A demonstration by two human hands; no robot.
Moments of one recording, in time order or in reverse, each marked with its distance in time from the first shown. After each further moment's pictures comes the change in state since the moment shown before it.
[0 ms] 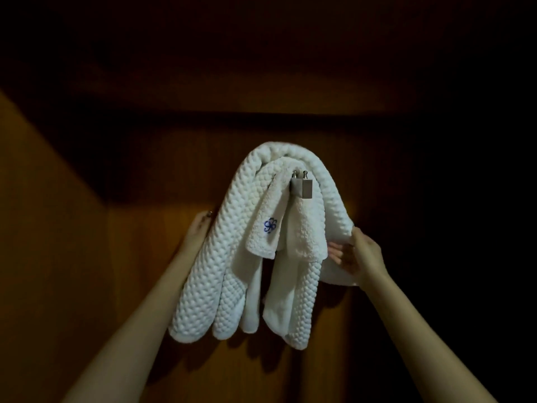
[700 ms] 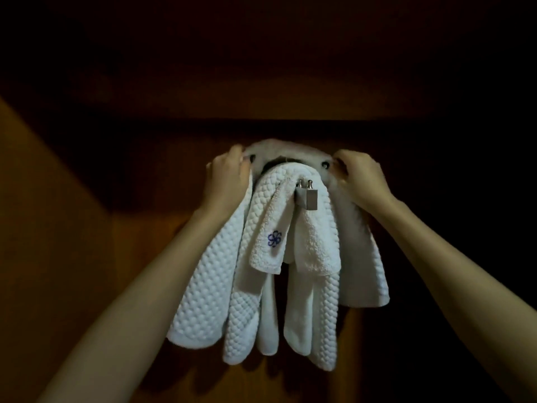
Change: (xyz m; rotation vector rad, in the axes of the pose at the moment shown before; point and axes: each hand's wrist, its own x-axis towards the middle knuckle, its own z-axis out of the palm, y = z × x) left_hand 0.025 0.113 0.058 0.794 0.211 0.839; right_hand 0.041 -0.118 0.068 -1.143 -0.137 -1.245
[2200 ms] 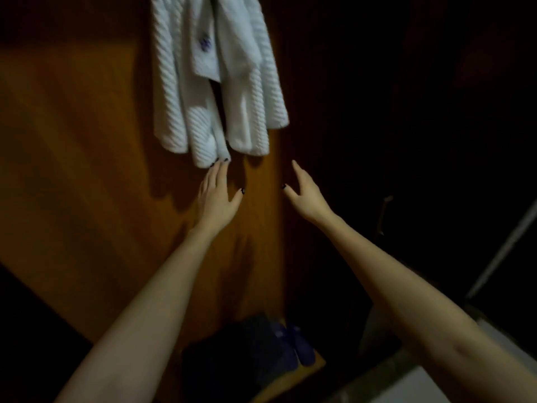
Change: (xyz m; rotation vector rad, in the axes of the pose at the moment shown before) left_hand -0.354 0.064 -0.063 -0.246 -0.779 -0.237; right_hand -0.394 -0.107 -0.028 0.226 -0.479 0.837
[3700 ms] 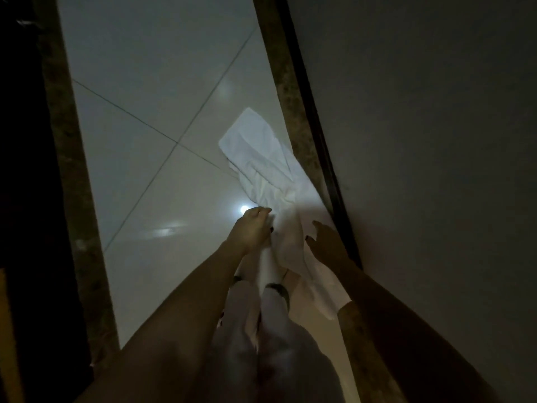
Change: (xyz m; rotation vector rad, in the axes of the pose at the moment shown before) left_hand -0.907 0.304 0.577 -0.053 -1.795 1.070; right_hand -1.000 0.546 0.132 0.056 0.121 1.828
